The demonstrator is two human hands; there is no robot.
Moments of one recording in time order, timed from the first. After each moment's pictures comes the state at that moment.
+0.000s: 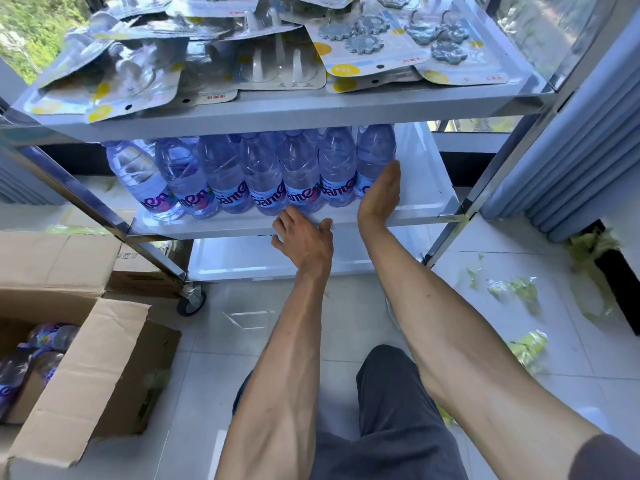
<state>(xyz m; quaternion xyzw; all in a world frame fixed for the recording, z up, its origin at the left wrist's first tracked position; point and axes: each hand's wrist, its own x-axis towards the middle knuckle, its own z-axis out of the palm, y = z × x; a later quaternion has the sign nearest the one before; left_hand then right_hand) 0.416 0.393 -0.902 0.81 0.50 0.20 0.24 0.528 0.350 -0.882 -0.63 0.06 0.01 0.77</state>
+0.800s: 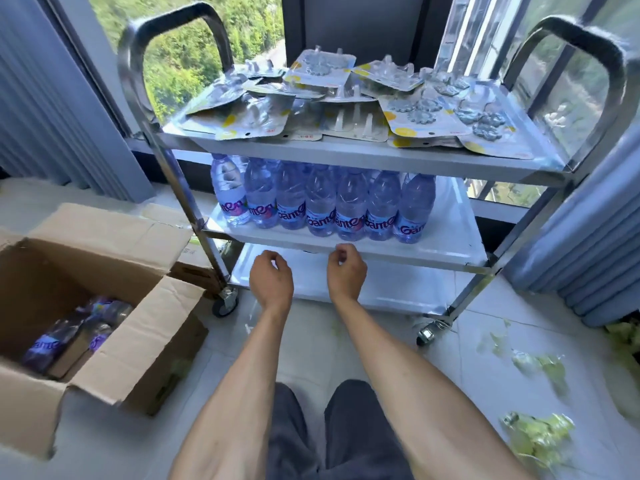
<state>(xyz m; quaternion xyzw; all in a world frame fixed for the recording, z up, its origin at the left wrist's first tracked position) 0.278 0.447 -0.890 0.70 0.55 0.34 0.31 0.369 0.368 -0.896 -0.79 -0.14 0.03 0.59</state>
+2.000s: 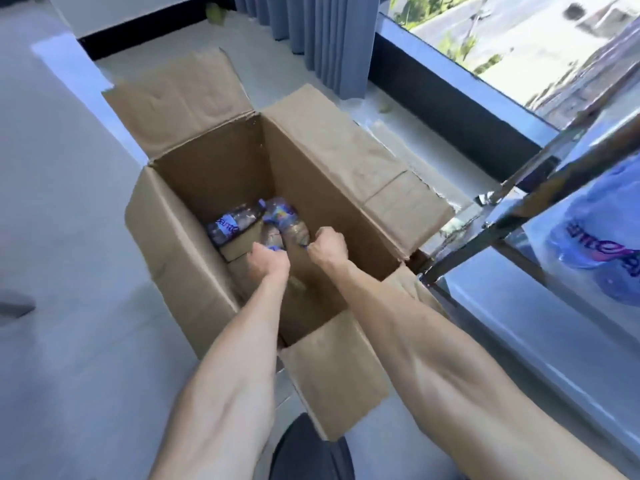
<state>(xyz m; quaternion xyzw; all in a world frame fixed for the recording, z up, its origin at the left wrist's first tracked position) -0.067 0.794 -1.044 0.35 0.86 0.19 0.32 0.046 0.794 -1.017 -0.78 -0.47 0.39 0.14</state>
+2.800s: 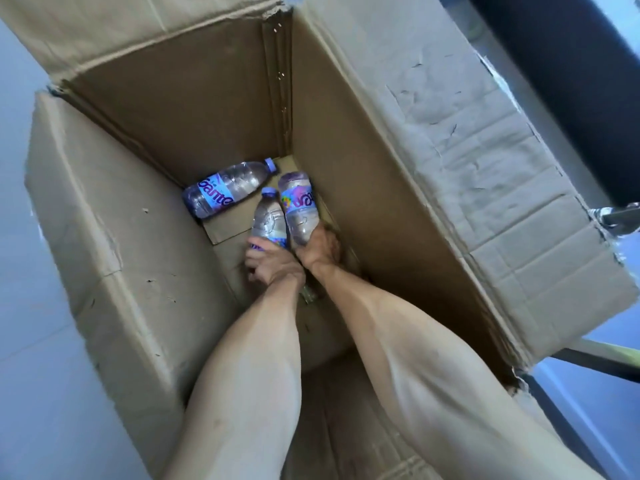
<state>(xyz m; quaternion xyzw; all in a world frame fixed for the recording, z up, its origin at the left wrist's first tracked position) -0.072 0.886 -1.259 0.37 0.88 -0.15 0.25 -0.009 0.905 -1.198 -0.79 -0.47 0.40 -0.01</state>
